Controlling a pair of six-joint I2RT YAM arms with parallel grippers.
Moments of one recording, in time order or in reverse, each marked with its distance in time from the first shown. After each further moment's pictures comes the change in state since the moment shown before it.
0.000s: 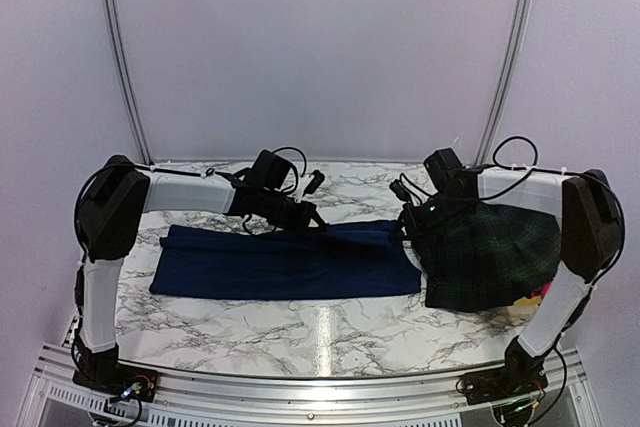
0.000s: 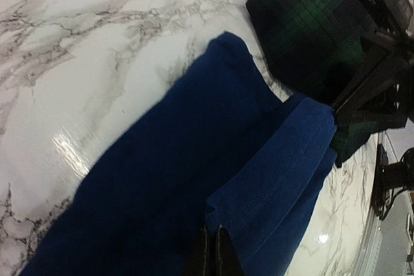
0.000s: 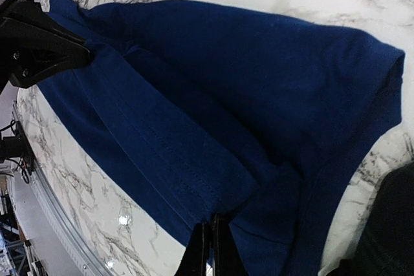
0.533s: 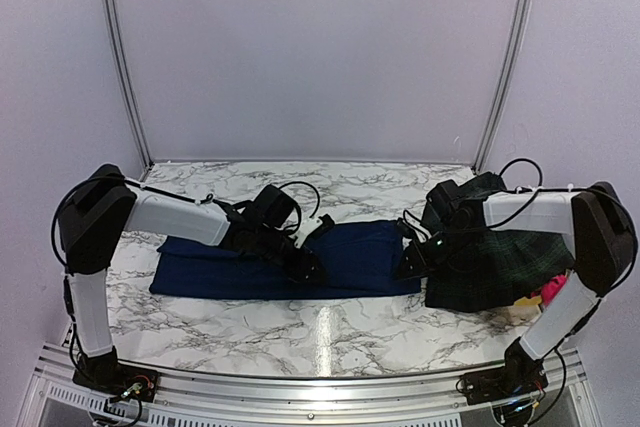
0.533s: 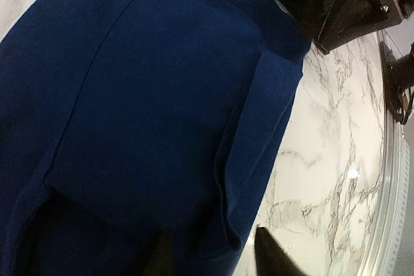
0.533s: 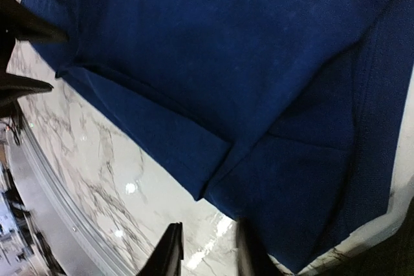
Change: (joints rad) left arm -0.139 -0.143 -0.301 0.016 -0.024 0.209; right arm 0.051 -0.124 -0.266 -0.018 -0.016 -0.006
